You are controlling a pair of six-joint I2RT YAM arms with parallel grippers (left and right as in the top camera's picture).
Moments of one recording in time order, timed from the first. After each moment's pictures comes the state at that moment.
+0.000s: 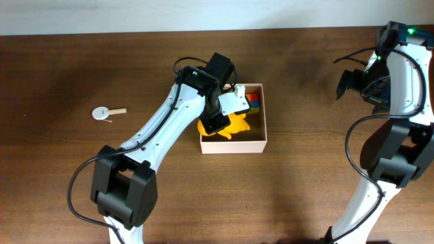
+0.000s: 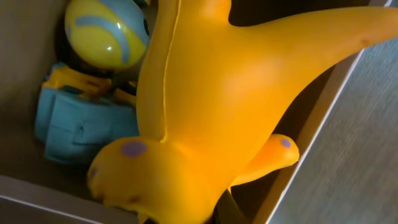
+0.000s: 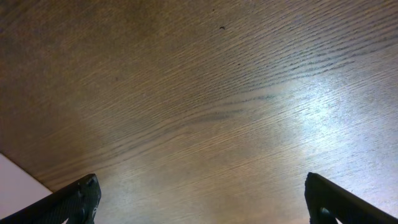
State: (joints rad) left arm -0.54 2.00 1.76 -1.16 0.13 0.66; right arm -0.29 2.23 2.16 -1.56 -0.02 0.20
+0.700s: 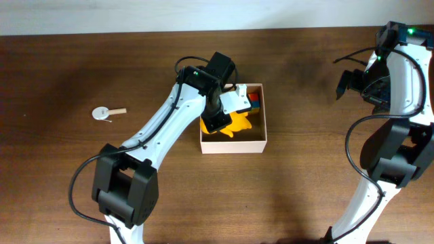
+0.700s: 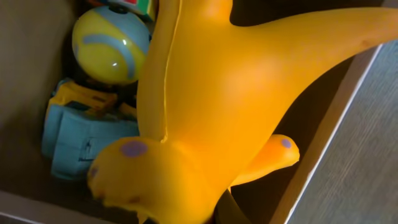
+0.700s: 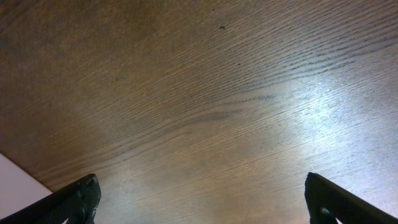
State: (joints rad) left arm -0.54 2.01 1.76 -1.12 0.15 0.67; right arm -0.29 2.23 2.16 -1.56 -0.02 0.20
